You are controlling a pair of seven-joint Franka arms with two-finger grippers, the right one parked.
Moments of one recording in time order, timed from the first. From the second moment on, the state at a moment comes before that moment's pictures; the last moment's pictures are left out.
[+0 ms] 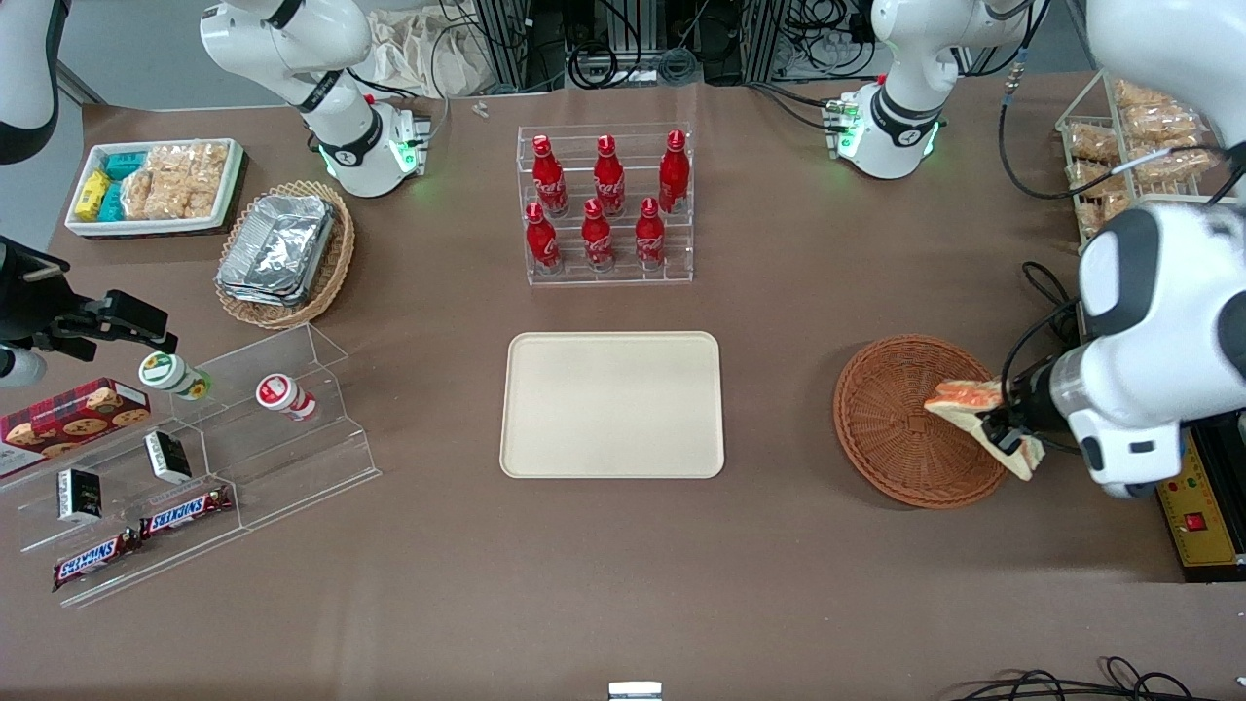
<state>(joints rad) -0.04 0.38 -0.11 -1.35 0.03 1.63 -0.95</state>
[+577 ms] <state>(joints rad) -0.15 0.47 -0.35 -1.29 0.09 1.64 -0.81</state>
